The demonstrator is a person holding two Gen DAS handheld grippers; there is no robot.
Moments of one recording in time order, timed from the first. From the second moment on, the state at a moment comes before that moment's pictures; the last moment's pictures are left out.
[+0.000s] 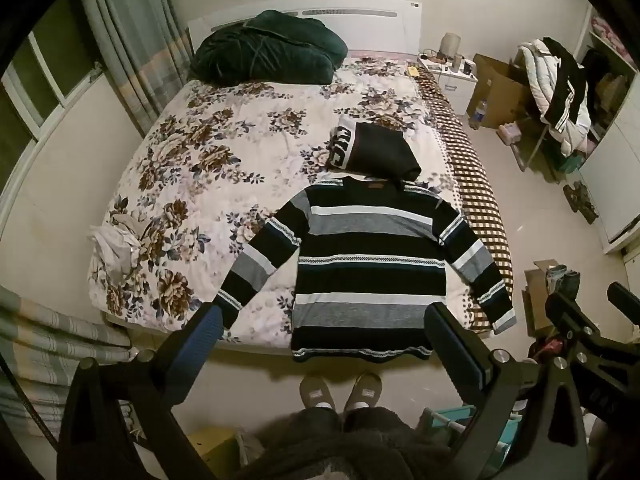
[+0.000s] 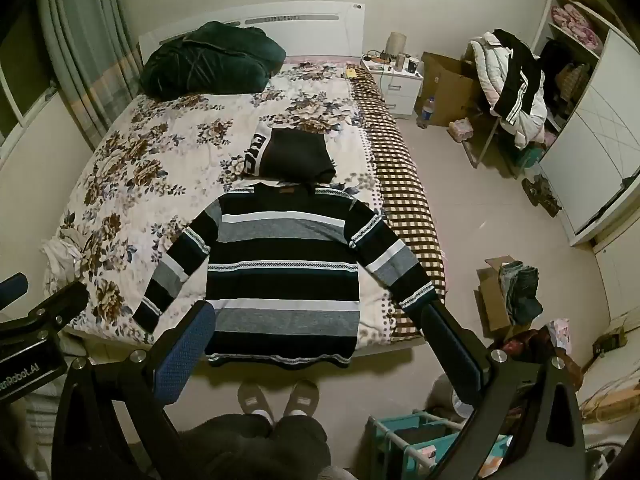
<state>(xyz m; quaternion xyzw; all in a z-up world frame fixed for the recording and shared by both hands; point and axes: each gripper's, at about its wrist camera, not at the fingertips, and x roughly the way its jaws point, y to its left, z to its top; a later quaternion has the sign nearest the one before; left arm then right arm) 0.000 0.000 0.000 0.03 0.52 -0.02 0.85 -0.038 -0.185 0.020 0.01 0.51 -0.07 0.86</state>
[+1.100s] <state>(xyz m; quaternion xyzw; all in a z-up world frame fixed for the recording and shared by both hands) 0.000 0.000 0.000 0.03 0.52 -0.02 0.85 -0.040 -0.184 0.027 0.01 0.51 -0.08 0.86</state>
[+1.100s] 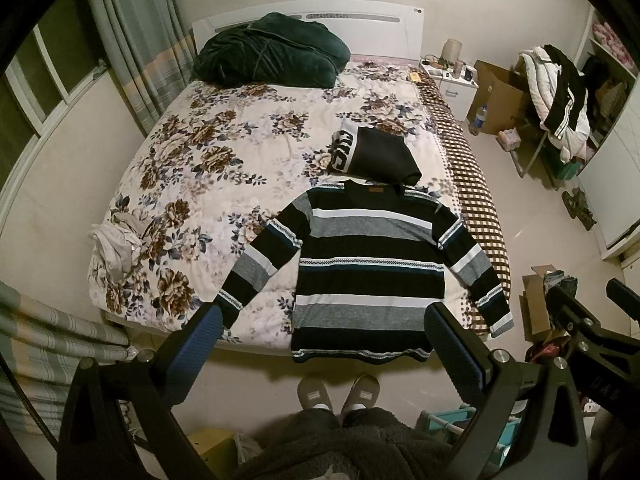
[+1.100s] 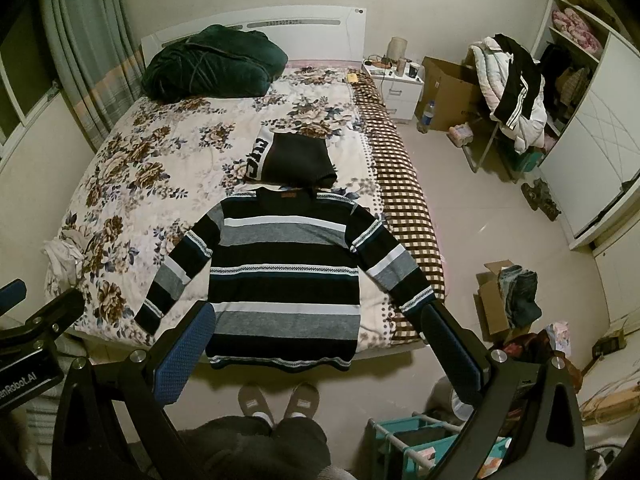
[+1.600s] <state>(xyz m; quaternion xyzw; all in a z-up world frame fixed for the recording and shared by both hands) 0.000 0.000 0.000 0.03 0.52 -0.02 0.85 -0.039 -0.183 0.030 0.01 0.51 -0.08 0.86</state>
